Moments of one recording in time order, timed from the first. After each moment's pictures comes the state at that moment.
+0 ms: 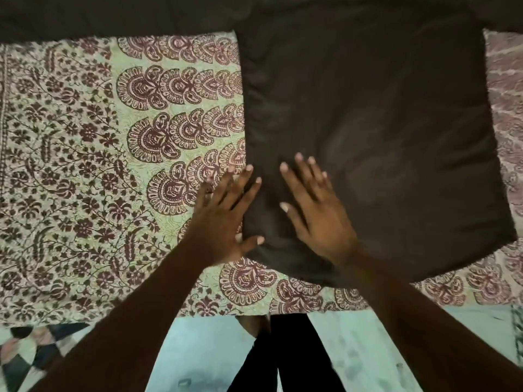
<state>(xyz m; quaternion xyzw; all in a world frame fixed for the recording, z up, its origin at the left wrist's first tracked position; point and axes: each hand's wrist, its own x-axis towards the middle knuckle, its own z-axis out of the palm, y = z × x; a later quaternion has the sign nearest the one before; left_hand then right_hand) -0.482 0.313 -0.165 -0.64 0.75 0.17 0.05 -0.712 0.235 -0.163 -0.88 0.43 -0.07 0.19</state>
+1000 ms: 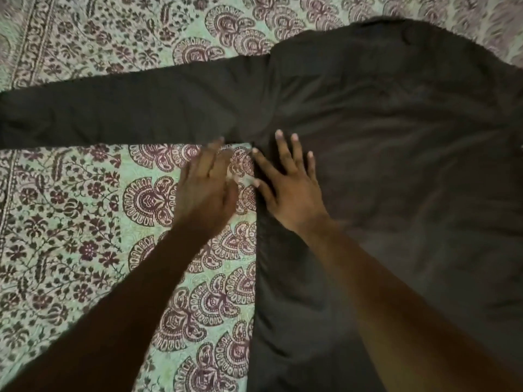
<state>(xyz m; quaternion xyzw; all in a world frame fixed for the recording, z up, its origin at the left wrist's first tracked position) -0.378 0.069 -0.161 -0.76 0.62 0.09 -0.15 -0.556 -0.011 -0.181 -0.88 0.45 -0.02 0.16</state>
